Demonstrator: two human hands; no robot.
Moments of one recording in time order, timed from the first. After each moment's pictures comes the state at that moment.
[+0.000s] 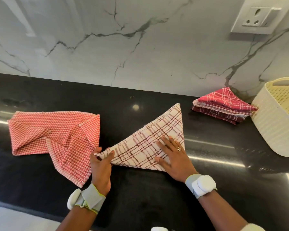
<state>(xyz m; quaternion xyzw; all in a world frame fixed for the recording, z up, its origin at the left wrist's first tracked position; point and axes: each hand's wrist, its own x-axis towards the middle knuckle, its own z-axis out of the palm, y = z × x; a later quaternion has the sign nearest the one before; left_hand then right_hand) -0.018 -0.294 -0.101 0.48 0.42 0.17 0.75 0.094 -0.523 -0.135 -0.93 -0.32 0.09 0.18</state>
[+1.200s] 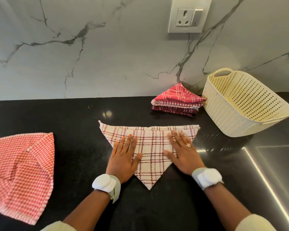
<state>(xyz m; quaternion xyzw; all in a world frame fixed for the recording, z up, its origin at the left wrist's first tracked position) 0.086 -0.402 -0.141 0.99 -0.05 -0.06 0.11 0.130 -0.664 -0.143 -0.98 -0.16 0.07 0.07</state>
